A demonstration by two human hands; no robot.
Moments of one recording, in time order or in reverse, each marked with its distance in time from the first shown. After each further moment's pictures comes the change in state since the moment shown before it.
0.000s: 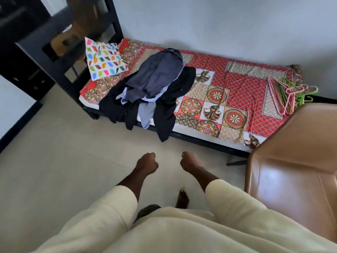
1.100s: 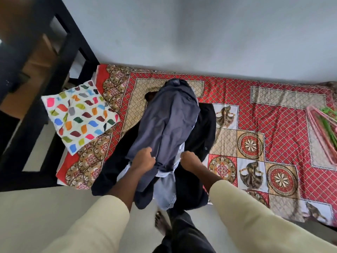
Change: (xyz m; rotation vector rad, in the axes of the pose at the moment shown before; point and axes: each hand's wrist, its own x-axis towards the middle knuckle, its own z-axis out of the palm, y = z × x) left_hand 0.587 -0.025 -0.360 -0.070 -0.119 0.093; right_hand 0.567 -0.256 -0.169 0.078 -0.115 0.178
